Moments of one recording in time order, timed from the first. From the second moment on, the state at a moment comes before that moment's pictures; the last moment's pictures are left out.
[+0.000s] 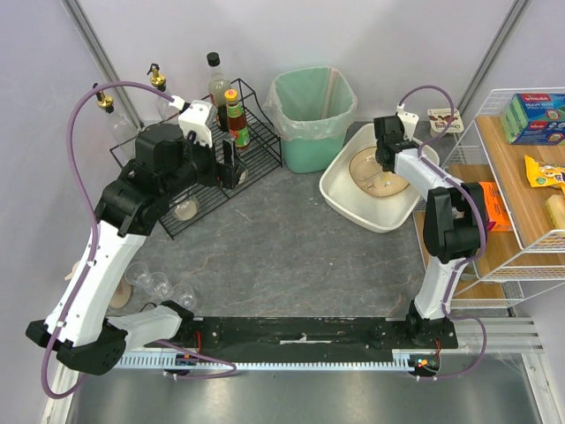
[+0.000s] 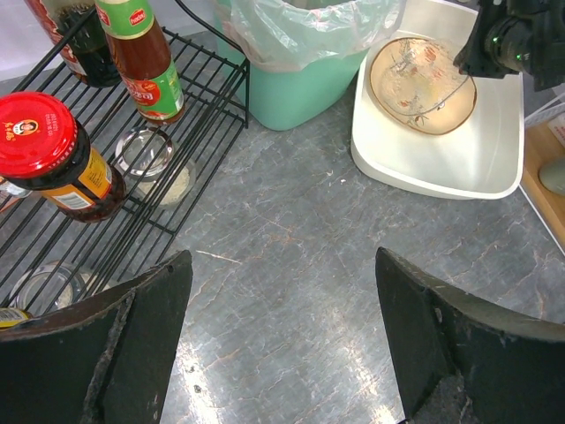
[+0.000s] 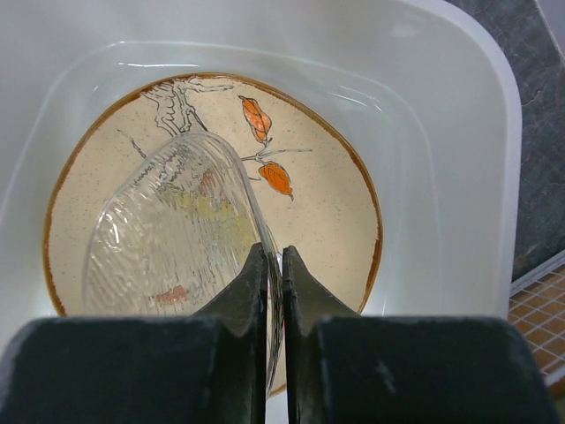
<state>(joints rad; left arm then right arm) -0.50 1.14 1.58 -0.82 -0.02 -0.14 0.17 1.91 1.47 -0.37 0.57 0.41</state>
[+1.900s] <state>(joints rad) -0.50 0.97 1.02 -1.22 -0.09 -0.56 0.27 1.45 1.22 -0.38 -0.09 0.31</state>
